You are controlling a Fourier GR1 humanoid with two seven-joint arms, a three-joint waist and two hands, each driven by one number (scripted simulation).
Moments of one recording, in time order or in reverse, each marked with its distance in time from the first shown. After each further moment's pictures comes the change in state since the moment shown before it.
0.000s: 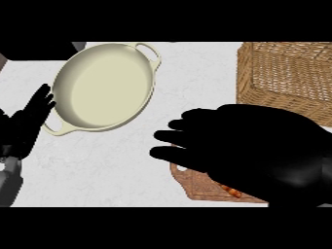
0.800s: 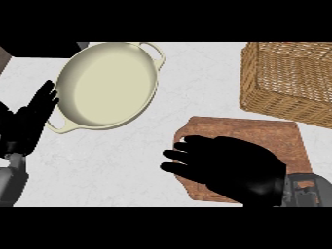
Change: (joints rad) left arm -0.021 -0.044 0.028 -0.015 -0.048 -0.016 0.028; right arm 0.404 0.040 0.120 0.011 0.663 -0.181 -0.572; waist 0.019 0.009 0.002
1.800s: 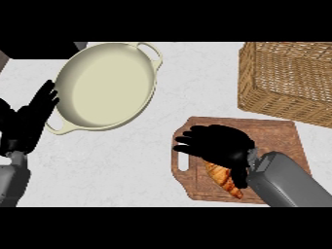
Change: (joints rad) left arm -0.012 -0.063 0.080 0.022 -0.079 -0.059 0.022; right arm 0.002 -0.001 0.083 0.435 0.452 -0.240 -0.432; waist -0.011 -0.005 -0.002
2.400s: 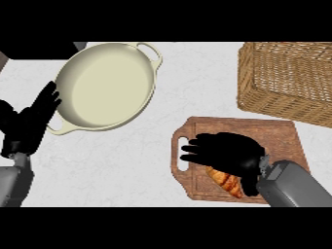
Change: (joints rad) left arm 0.009 -0.044 0.033 -0.013 -0.053 -0.024 0.004; right arm 0.088 -0.022 -0.045 -0.057 0.061 0.022 -0.117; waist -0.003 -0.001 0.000
